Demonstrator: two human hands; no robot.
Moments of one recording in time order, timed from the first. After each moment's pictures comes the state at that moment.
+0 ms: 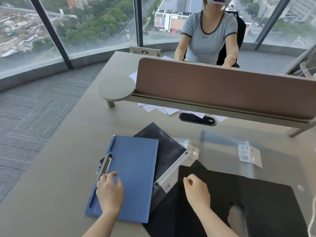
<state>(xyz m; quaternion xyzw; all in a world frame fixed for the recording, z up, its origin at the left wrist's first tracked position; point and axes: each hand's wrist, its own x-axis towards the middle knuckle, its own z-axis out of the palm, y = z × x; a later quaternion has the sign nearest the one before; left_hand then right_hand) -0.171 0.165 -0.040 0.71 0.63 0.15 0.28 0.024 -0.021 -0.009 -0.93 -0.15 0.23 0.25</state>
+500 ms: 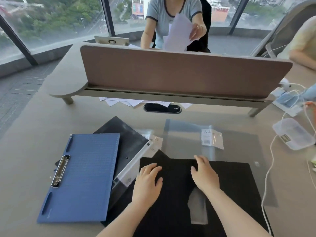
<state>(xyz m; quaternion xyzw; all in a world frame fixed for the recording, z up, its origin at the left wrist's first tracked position) -0.013 0.005 -0.024 0.90 0.29 0.04 0.34 0.156 -0.146 -0.015 -0.95 -0.19 0.22 0.14</state>
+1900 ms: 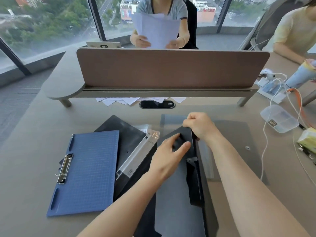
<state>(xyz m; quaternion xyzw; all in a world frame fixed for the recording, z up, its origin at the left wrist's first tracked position) 0.030 -0.026 0.106 0.78 0.27 0.00 0.57 0.183 -0.096 0.129 -0.87 -0.16 0.23 0.41</state>
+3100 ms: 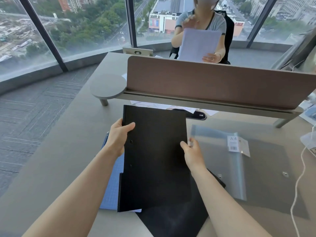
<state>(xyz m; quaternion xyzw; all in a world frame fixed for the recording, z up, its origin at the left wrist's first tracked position) -0.060 0.204 0.112 0.52 0.43 0.22 0.70 0.075 0.005 0.064 -0.79 -0.04 0.30 0.52</state>
